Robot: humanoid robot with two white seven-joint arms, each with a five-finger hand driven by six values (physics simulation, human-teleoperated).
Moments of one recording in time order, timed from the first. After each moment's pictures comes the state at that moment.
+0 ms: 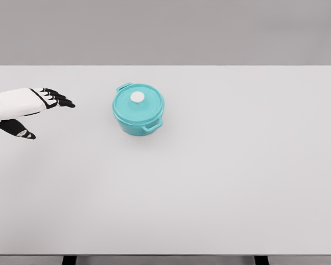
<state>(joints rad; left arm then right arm) -0.47 0.97 -0.40 -1.48 -0.24 -0.61 -0.61 0.05 0.00 0.75 -0.07 0.35 -0.21 0.08</state>
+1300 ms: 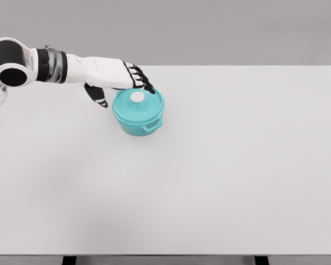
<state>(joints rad) -1.12 0.64 -1.04 -1.29 -0.30 -0.61 -0.61 0.06 0.00 0.75 -0.07 0.35 -0.21 0.08</state>
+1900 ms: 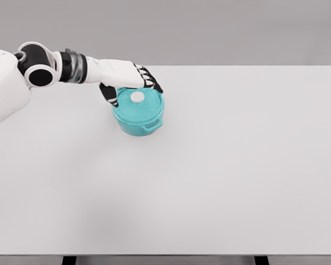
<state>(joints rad) -1.12 0.51 -1.05 -1.12 -0.39 -0.61 -0.57 0.06 0.00 0.75 -0.07 0.35 -0.21 0.08</state>
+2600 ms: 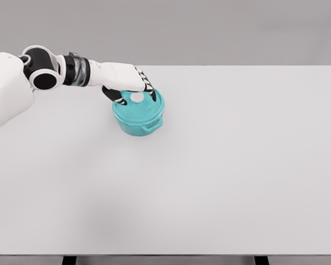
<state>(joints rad) -1.12 0.50 -1.07 -1.11 -0.42 -0.61 -0.55 0.06 0.00 0.75 -0.07 0.35 -0.21 0.08</state>
